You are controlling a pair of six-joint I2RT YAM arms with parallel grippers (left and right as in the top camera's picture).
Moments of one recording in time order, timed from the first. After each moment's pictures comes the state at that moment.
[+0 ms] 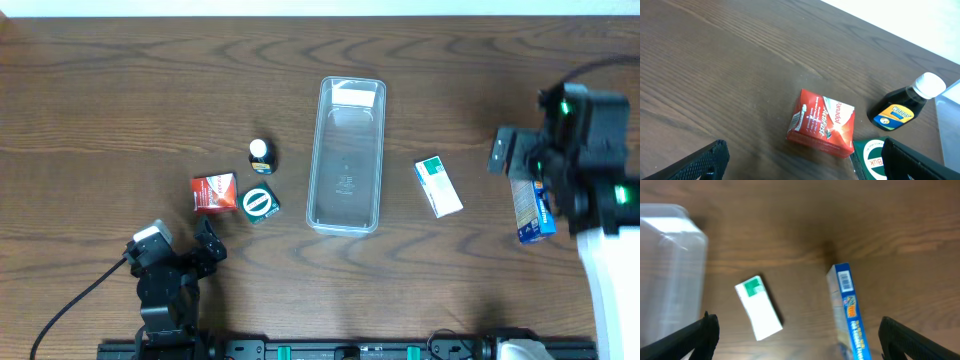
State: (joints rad) left arm 0.06 0.06 0.14 -0.50 -0.14 -0.38; right arm 0.00 1.22 1.31 -1.01 0.12 0.12
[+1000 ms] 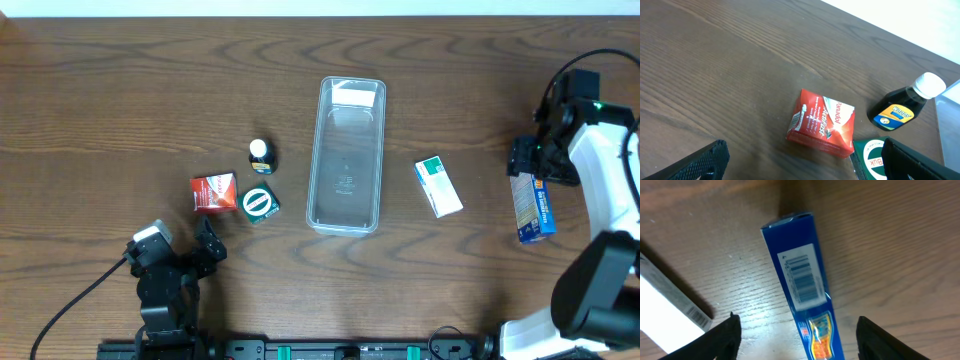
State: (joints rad) left arm 0.06 0.06 0.14 -0.50 -0.14 -0.38; right arm -0.21 1.72 1.33 -1.05 0.13 0.05
